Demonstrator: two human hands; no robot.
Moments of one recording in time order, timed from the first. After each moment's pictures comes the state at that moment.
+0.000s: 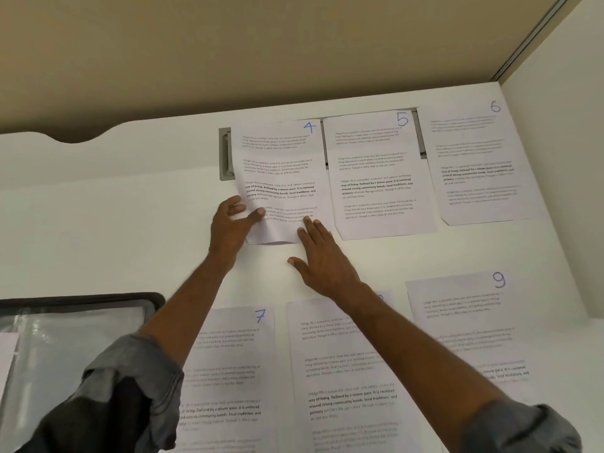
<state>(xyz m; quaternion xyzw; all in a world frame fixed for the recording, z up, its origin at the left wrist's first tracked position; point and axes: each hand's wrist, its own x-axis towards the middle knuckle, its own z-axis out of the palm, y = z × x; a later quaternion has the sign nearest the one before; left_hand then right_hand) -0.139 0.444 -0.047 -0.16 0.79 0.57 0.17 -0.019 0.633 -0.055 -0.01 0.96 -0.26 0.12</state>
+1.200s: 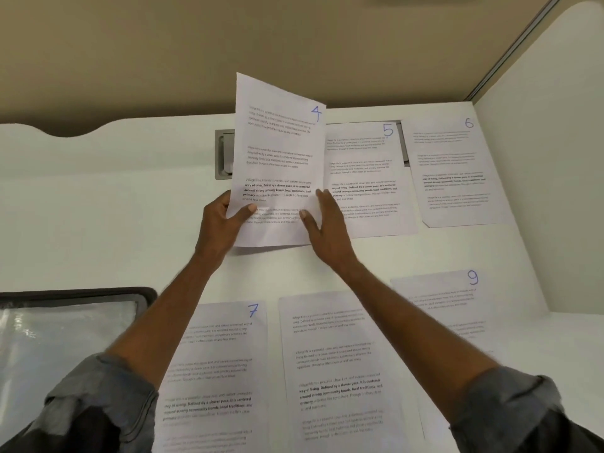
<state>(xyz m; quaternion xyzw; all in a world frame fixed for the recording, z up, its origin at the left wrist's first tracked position) -0.119 0.441 0.005 -0.01 0.77 0.63 0.14 -0.043 0.648 -0.017 0.18 0.86 -0.47 0.02</state>
